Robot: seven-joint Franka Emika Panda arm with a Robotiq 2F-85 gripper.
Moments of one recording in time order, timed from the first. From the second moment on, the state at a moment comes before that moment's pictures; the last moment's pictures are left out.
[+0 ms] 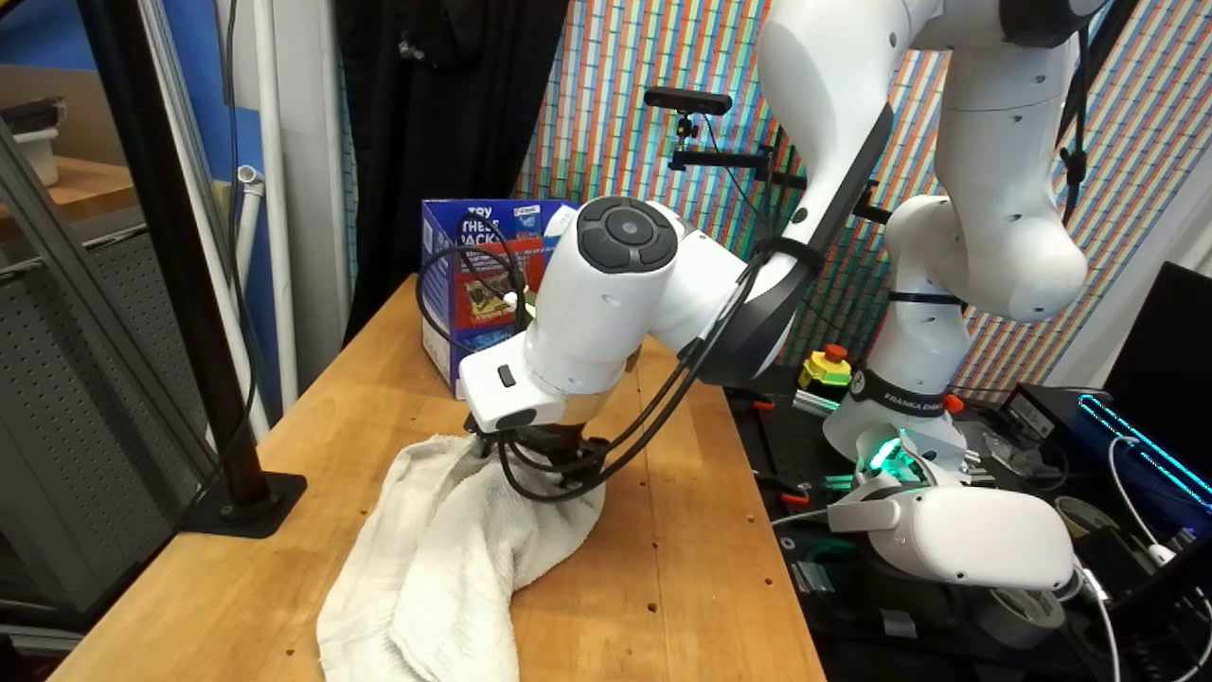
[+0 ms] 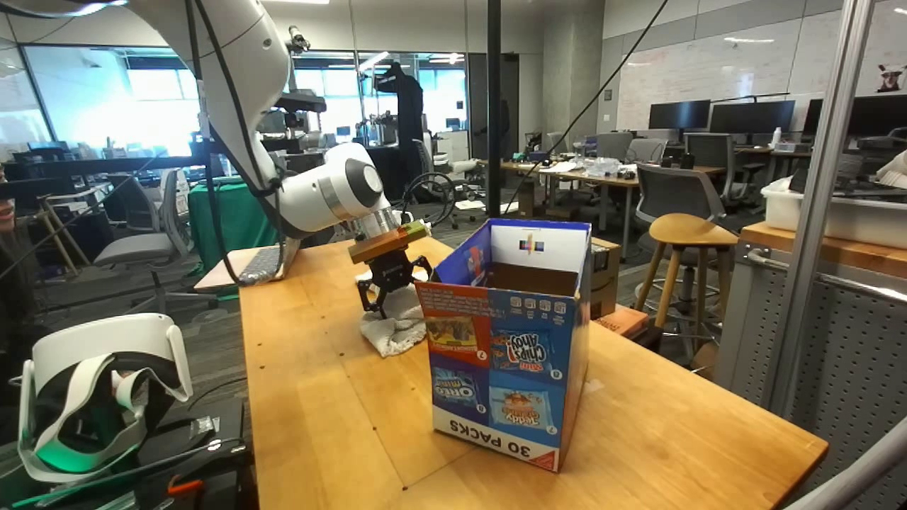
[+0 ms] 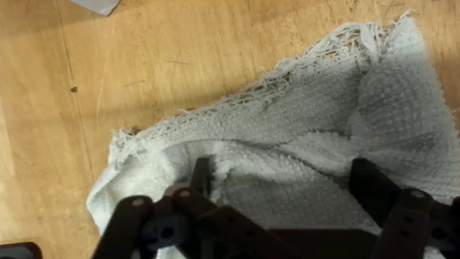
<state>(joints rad) 0.34 0.41 0.25 -2.10 -0.72 2.42 -0.33</state>
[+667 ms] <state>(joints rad) 0.33 0.41 0.27 -2.09 -0.64 2.37 -0.47</state>
